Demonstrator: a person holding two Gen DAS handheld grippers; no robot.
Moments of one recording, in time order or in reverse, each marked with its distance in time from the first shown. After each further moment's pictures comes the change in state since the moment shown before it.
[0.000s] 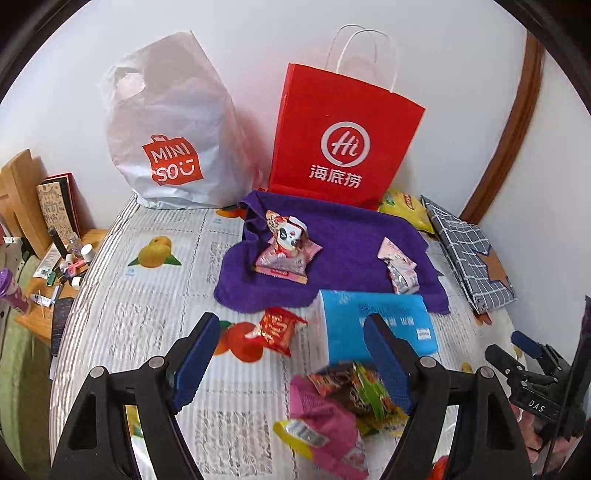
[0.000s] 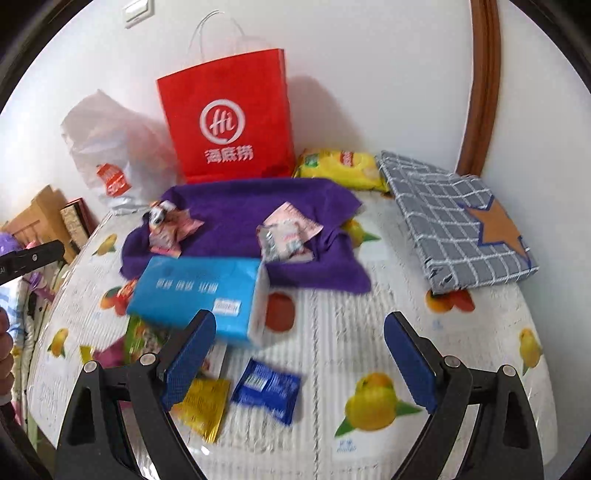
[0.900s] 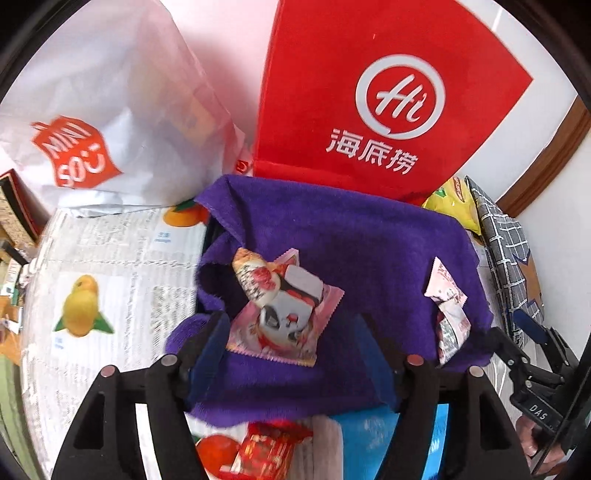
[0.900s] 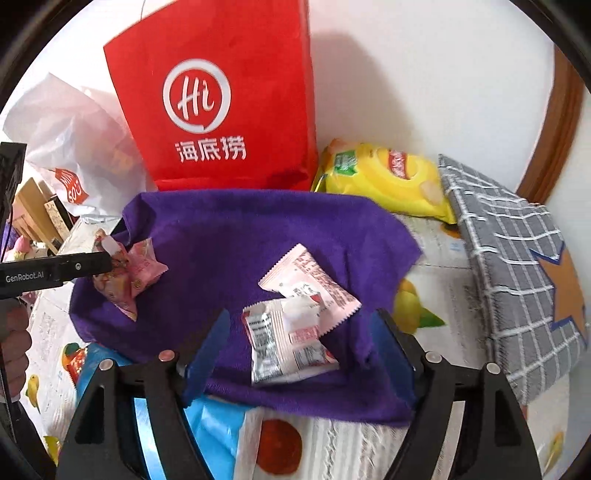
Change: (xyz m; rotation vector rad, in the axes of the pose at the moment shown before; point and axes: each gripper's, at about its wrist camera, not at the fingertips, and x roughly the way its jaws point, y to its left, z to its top) left arm 0.169 -0.001 0.098 -0.020 0.257 0.001; right arm 0.148 0.013 0.103 -0.052 0.099 0.028
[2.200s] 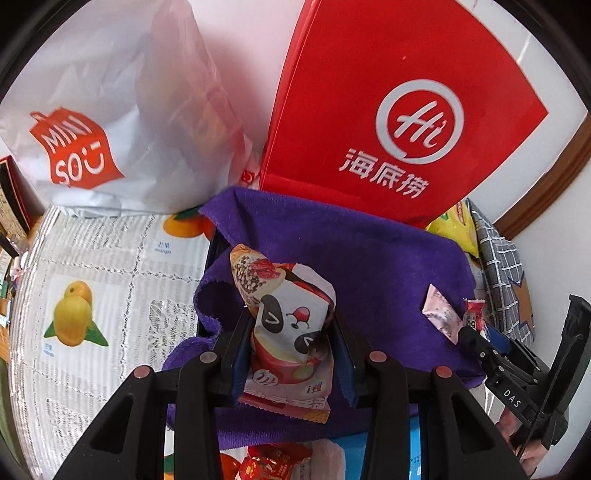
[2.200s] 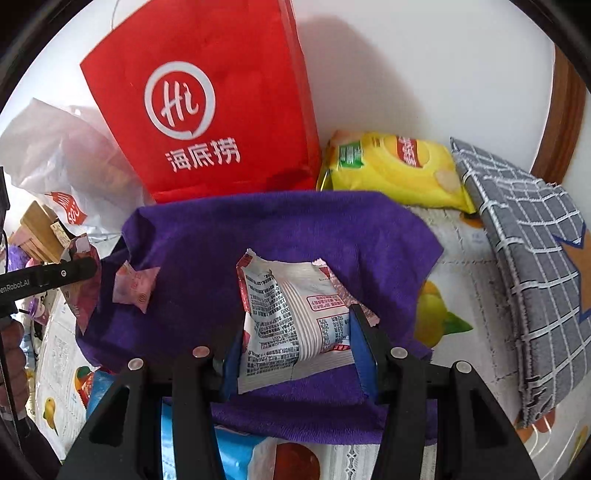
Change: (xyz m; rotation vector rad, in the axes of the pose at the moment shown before) left arm 0.016 0.016 0.012 -0.061 -0.024 -0.054; right arm 0.031 -0.004 0.009 0.071 0.020 0.076
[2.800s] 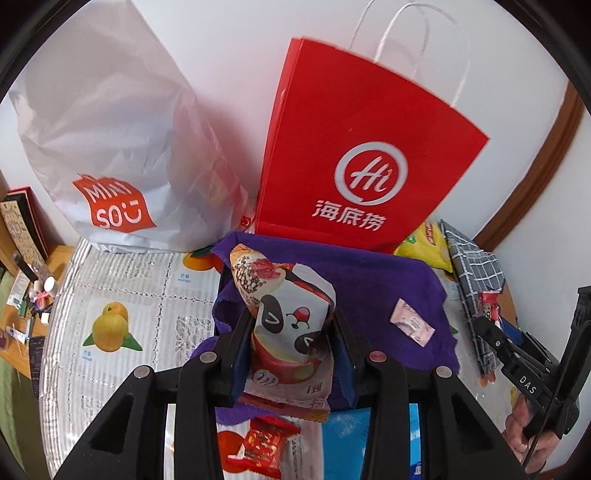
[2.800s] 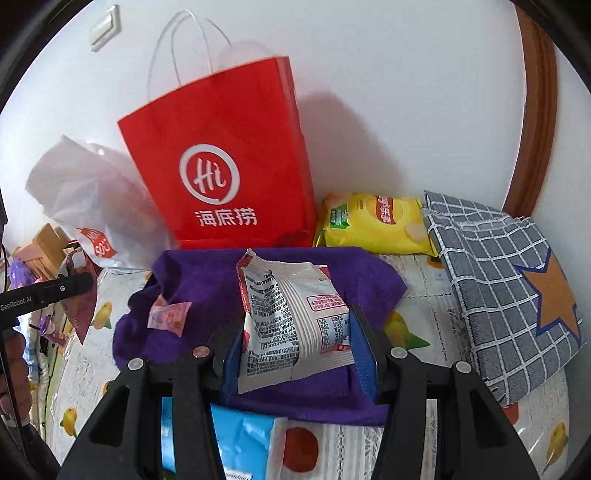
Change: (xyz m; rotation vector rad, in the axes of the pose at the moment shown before) left arm -0.072 -0.016 -0.004 0.044 -0.126 0.003; right arm -0.082 0.003 0.013 0.004 -0.151 -0.012
